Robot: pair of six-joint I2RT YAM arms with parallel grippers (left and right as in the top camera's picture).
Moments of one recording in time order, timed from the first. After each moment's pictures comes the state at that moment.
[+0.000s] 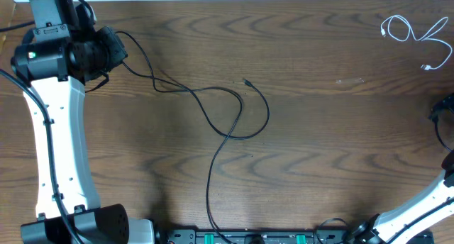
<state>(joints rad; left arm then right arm) 0.19 1.60 1.78 -1.14 0.20 -0.35 -0.74 2.15 1.77 -1.30 -0.01 0.30</state>
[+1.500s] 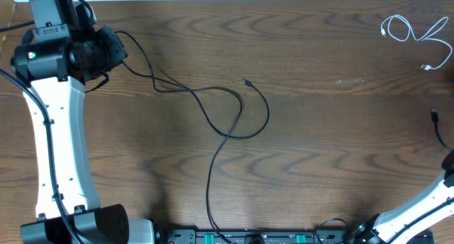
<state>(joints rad) 0.19 1.60 1.78 -1.14 0.20 -0.35 -0.74 2.15 1.62 -0.48 -0.06 0.40</state>
